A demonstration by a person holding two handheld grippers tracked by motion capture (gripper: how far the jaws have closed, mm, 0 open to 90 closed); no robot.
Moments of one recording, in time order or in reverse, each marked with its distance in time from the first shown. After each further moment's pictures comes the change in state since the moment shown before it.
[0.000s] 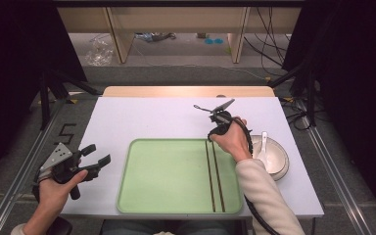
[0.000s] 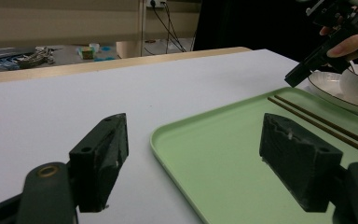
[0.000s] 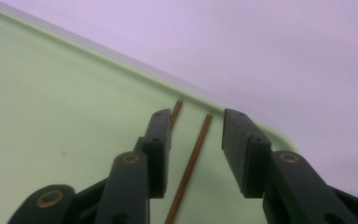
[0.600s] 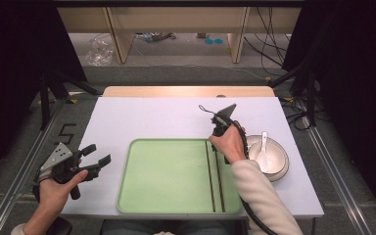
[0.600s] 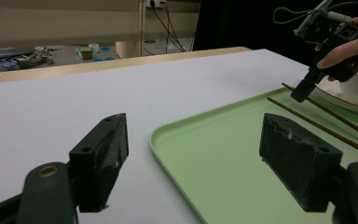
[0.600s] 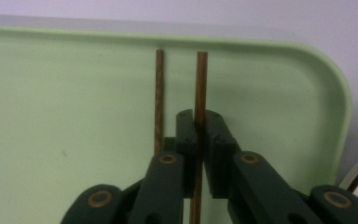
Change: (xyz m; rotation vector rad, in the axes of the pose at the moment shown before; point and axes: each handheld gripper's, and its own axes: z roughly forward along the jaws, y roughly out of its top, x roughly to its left) left arm -0.001 0.000 0.001 -0.002 0.000 0.001; right arm 0.002 -0.001 0.018 0.237 0.001 0.368
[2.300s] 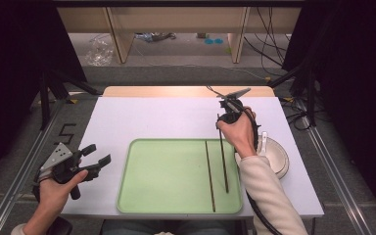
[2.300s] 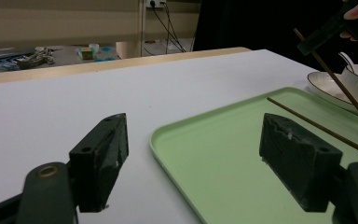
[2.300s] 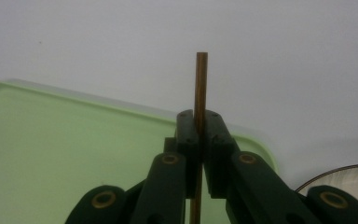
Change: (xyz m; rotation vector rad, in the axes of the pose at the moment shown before) left arm 0.000 0.000 0.000 -0.002 0.001 -0.001; right arm -0.005 -0.003 -0.068 -0.322 0.064 -0.116
